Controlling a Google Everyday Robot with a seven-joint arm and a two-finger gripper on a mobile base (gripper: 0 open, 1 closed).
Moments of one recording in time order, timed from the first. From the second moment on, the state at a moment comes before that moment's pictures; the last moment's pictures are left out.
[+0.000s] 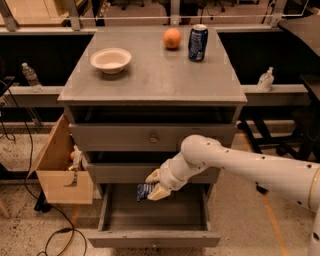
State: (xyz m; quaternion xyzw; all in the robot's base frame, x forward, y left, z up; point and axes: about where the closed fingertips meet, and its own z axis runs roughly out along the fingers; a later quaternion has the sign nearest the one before) arm 0.524 0.023 0.543 -0.71 0.63 0.22 0.22
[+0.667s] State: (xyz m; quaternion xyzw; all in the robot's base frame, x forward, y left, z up) arm 0.526 0.037 0.485 -0.69 0.64 0.25 0.23
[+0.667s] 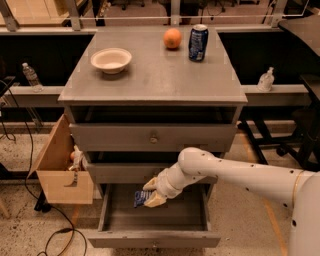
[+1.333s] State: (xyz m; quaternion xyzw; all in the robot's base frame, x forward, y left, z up) arm 0.543 0.030 0.443 -0.68 0.64 0.27 0.23
